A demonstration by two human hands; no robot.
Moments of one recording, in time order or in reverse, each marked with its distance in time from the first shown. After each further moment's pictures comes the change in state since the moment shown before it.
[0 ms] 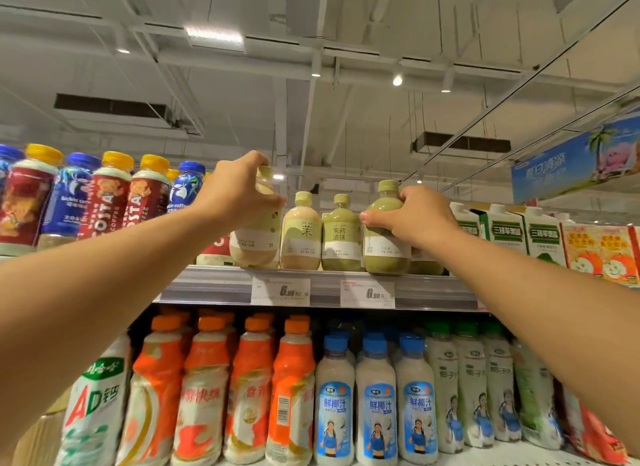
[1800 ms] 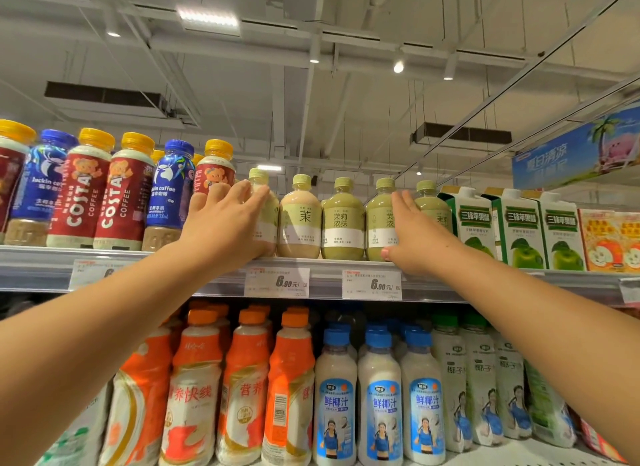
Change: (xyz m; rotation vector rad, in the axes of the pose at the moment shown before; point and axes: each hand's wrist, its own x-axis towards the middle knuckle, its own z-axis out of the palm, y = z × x) left_hand -0.039 -0.038 0.041 0.587 -0.082 0.218; right_hand -0.013 0.028 0.033 -0.327 -0.279 -0.162
